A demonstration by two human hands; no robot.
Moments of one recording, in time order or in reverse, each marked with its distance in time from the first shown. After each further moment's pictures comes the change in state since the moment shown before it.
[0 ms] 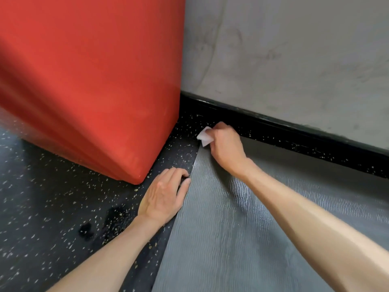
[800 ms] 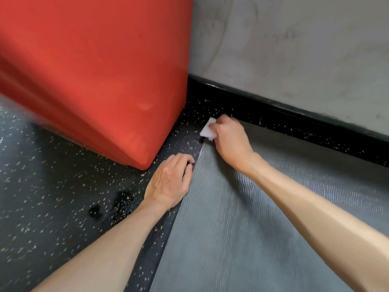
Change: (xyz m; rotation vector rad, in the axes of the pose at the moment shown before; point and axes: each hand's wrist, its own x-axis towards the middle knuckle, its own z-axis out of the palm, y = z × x) left_hand 0.000 0.002 -0.002 -0.014 -0.032 -0.041; right_hand -0.013 -0.012 -0.001 -0.045 -0.055 -0.109
